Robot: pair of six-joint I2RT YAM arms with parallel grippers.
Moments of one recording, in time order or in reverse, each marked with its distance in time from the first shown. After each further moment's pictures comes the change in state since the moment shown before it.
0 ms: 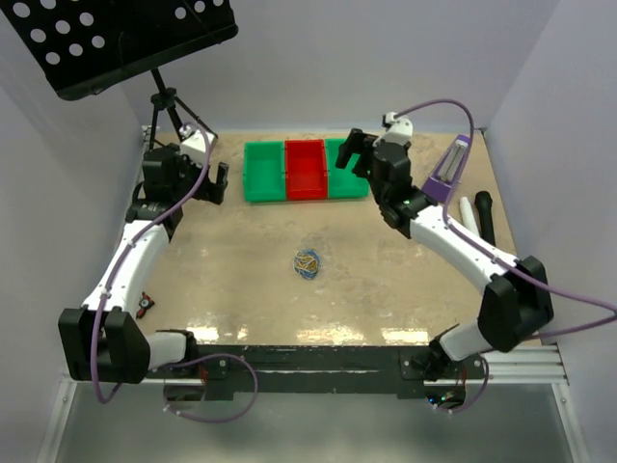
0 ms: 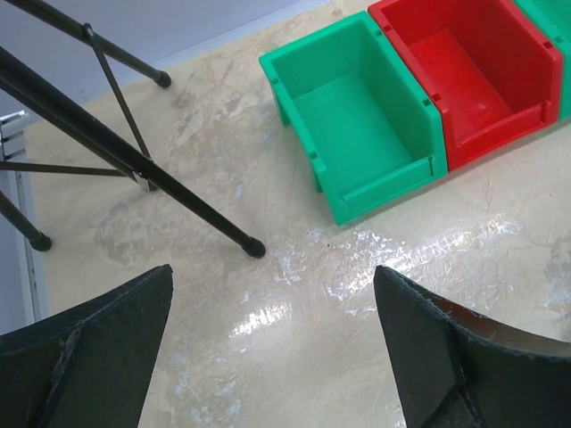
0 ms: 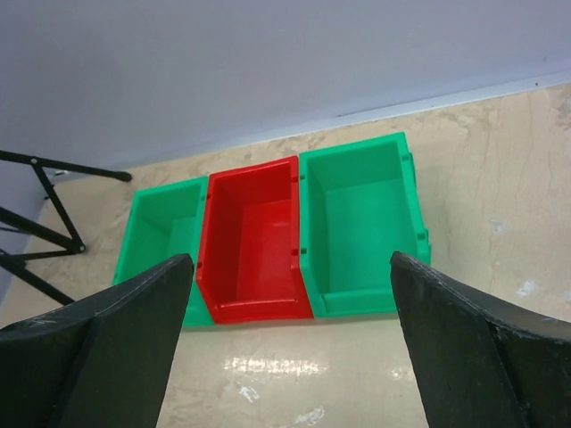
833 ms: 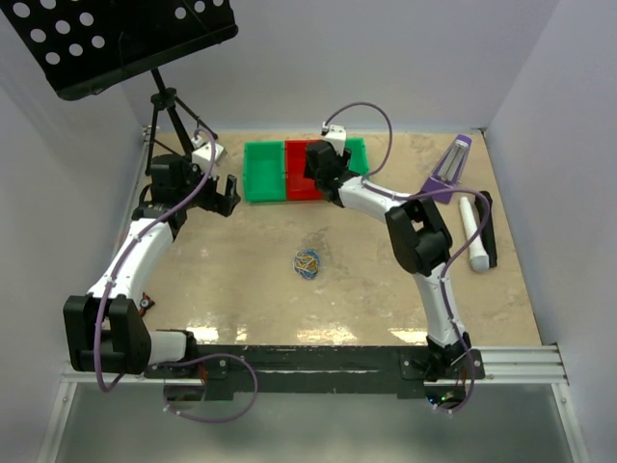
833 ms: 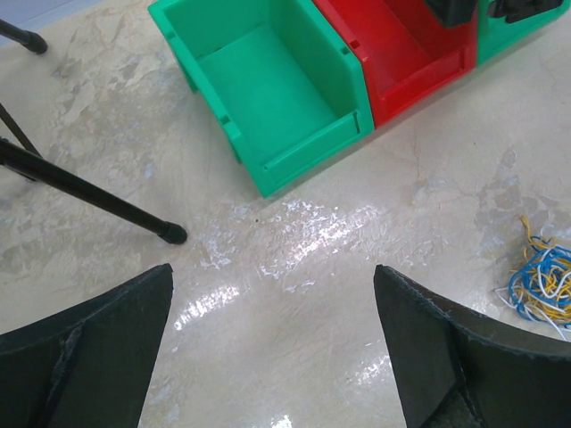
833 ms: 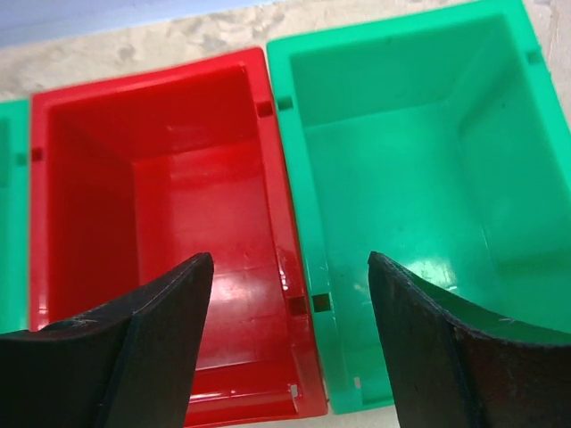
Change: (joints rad) left arm 0.000 0.047 -0.050 -0.027 0.172 -0.015; right arm 0.072 0.767 0.552 -0.145 0.201 0.003
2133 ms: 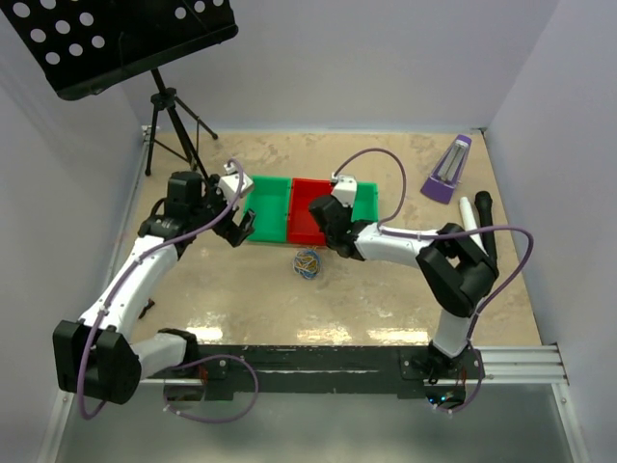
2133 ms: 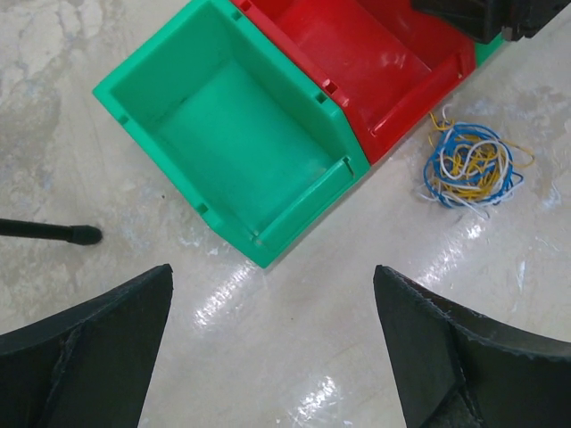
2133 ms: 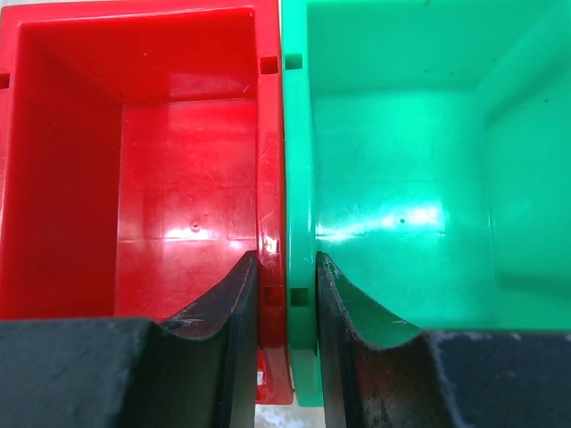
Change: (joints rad) left arm -0.149 -0.132 -0.053 -0.201 0.050 0.193; right arm 0.183 -0.404 -0.608 0.013 0.090 0.186
